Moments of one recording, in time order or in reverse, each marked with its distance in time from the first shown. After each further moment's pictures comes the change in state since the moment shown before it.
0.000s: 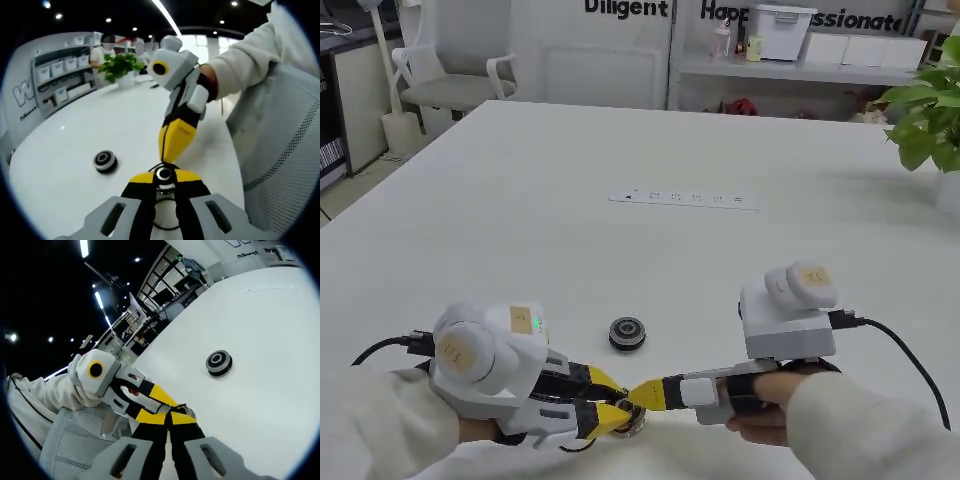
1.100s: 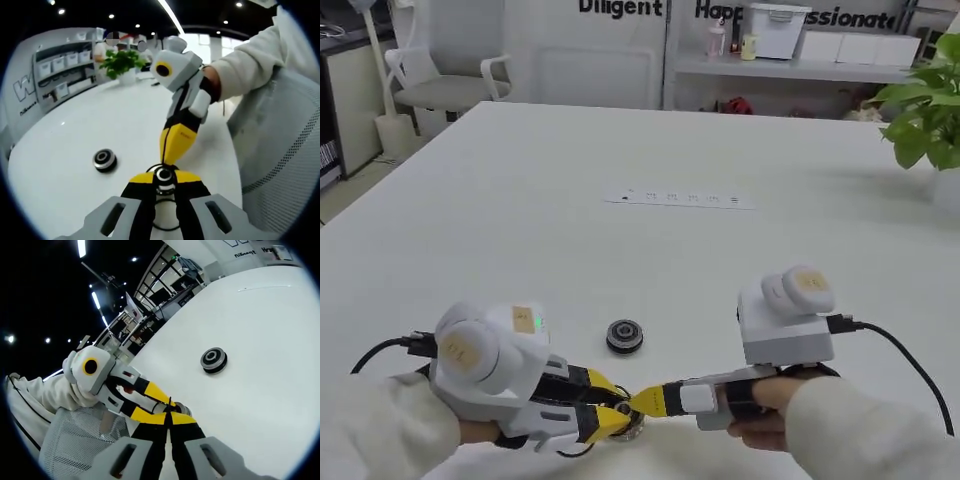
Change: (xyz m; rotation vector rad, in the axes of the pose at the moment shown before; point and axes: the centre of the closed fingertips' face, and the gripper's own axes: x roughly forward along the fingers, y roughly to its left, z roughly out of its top) left arm 0.002 0.000 0.002 -0.026 0.032 -0.001; right arm 0.000 -0.007 -0.003 0.018 0.004 -0.025
